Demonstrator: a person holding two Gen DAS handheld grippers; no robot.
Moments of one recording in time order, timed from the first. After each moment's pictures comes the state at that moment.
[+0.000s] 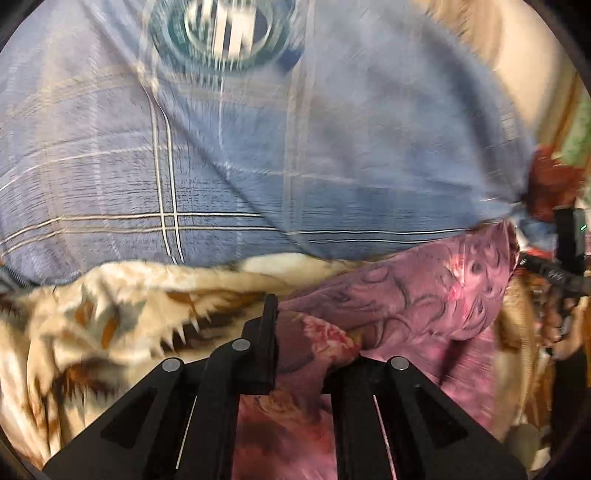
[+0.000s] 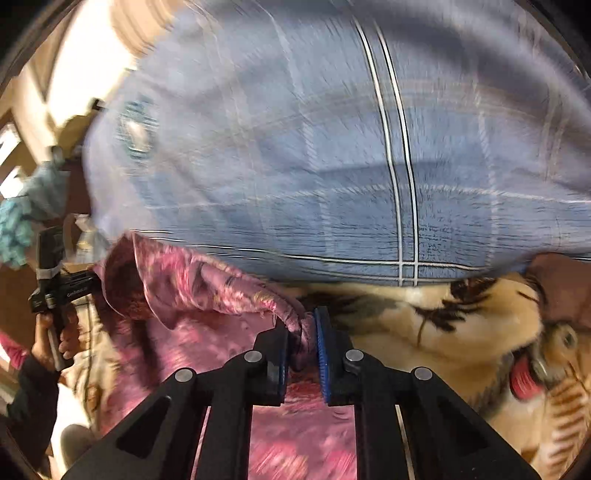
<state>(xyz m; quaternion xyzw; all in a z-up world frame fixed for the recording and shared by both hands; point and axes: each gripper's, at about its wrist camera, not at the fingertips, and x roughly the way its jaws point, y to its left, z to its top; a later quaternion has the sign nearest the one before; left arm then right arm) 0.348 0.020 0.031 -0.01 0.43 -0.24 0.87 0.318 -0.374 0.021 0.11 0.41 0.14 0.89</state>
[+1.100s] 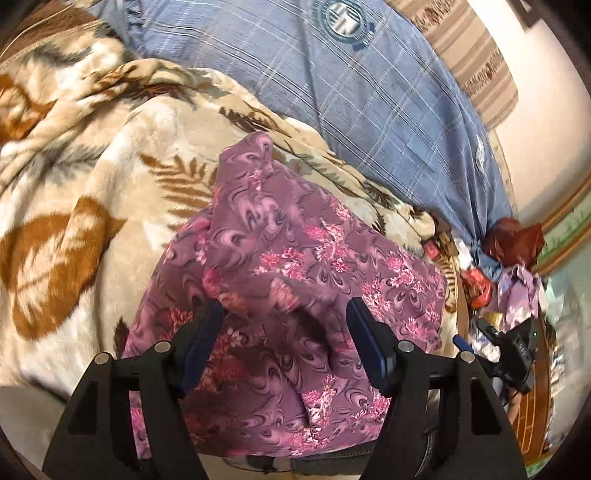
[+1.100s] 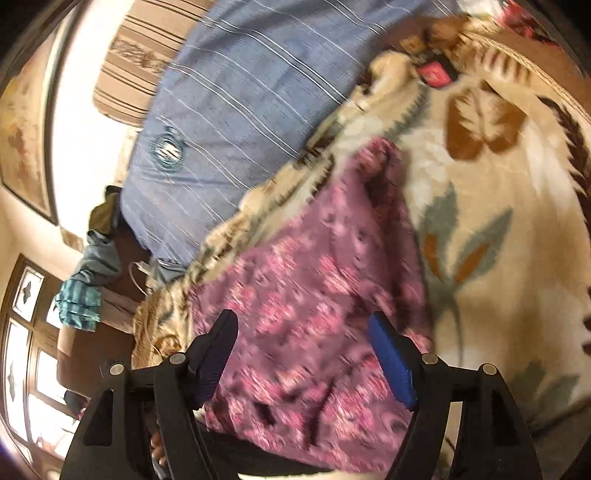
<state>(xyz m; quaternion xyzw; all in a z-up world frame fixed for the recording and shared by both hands) 0.087 0.091 -0.060 -0.24 0.45 -0.18 0.84 0.047 -0.377 -0.050 0.38 0.38 0.09 0.84</state>
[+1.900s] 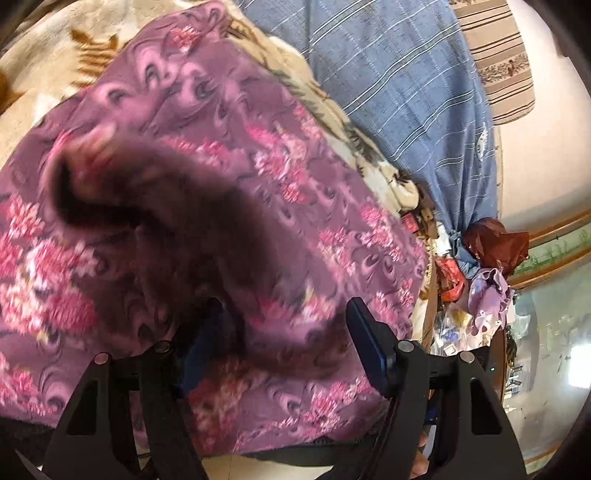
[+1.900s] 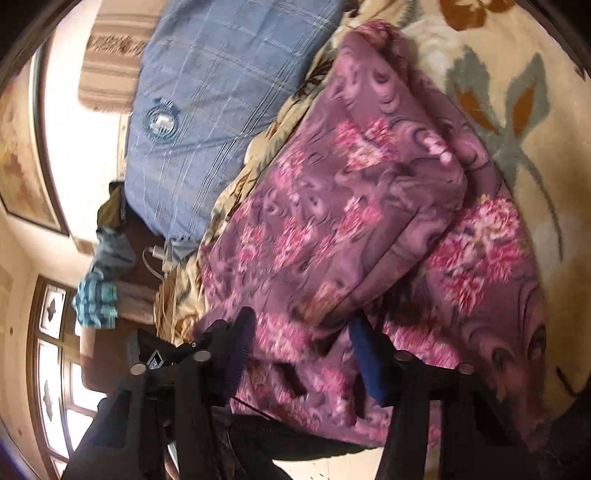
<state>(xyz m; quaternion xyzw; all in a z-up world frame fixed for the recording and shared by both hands) 0.094 0.005 -0.109 -0.32 0.52 -0.23 0.76 0.038 -0.323 -0.112 0.46 0.42 0.11 0.78</state>
